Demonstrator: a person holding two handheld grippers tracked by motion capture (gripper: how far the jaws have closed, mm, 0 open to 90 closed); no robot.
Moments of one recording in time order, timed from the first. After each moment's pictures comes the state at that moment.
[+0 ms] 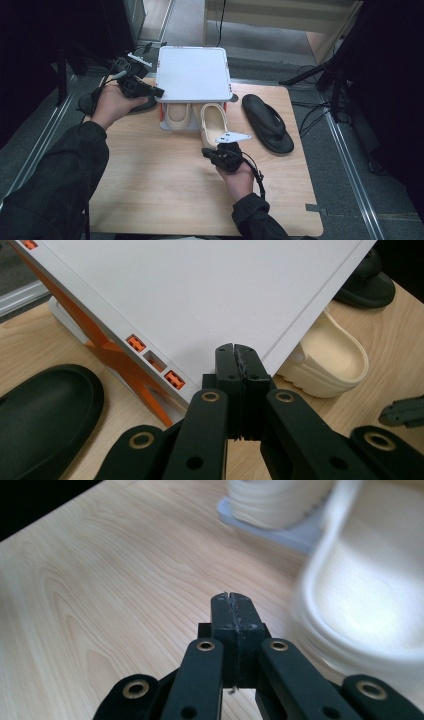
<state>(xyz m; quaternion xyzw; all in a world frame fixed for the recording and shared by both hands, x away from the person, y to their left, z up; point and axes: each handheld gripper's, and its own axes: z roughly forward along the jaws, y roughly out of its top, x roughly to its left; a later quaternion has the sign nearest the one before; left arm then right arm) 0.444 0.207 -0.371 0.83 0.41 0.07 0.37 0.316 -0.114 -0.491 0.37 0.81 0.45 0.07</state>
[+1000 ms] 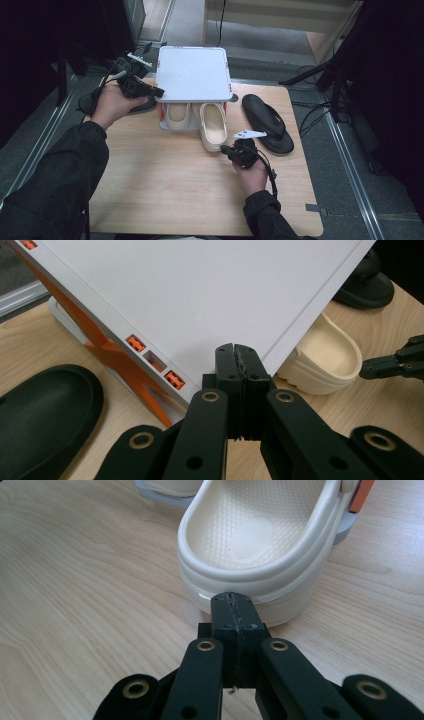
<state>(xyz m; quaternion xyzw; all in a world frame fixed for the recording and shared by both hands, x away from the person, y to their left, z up) 0.444 0.208 -0.371 0.83 0.41 0.06 0.37 0.343 -0.151 -0.508 0.42 0.80 0.41 0.09</state>
